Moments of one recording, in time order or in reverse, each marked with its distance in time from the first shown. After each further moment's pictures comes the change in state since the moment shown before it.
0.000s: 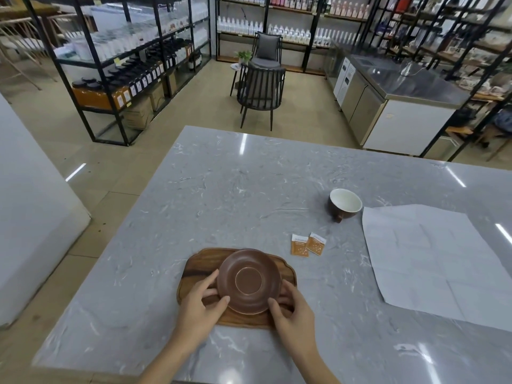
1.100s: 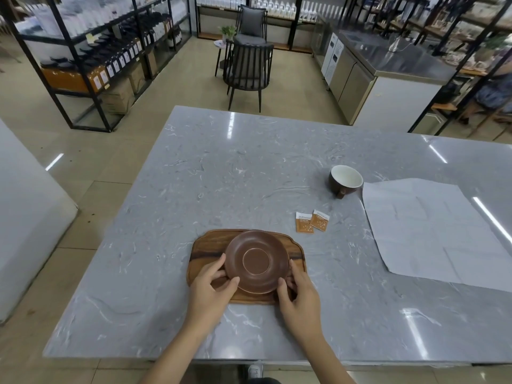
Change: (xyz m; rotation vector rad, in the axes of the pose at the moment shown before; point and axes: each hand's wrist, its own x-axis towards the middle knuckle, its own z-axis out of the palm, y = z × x) left_hand -0.003 -0.012 -0.003 -0.065 0.012 0.008; right_hand -0.022 -0.001 0.016 -0.243 0.066 -0.145
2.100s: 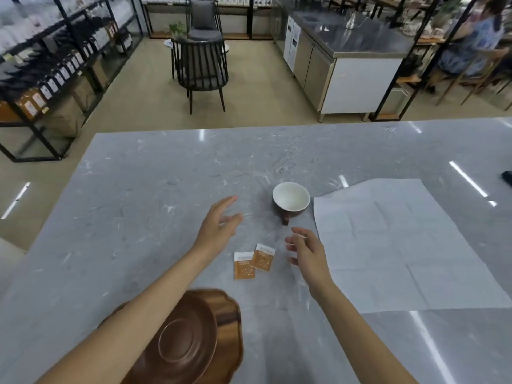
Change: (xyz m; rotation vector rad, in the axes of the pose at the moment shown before) left_hand 0.200 0.157 0.177 0.025 -0.339 0.170; right_hand 0.214 0.057 -0.131 0.492 0.069 0.459
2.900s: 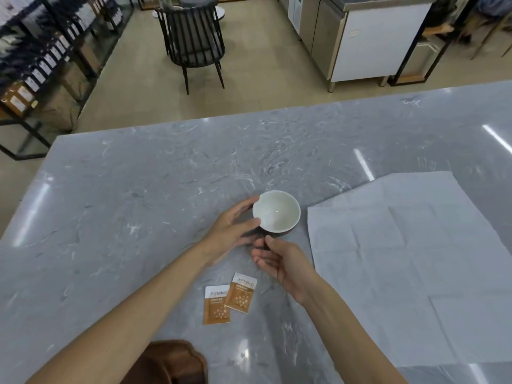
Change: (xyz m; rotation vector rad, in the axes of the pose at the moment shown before) left_hand 0.118 -0.019 0.085 -0.428 -0.291 -0.274; right_hand 0.101 -0.010 -0.002 0.473 -0.378 0.506
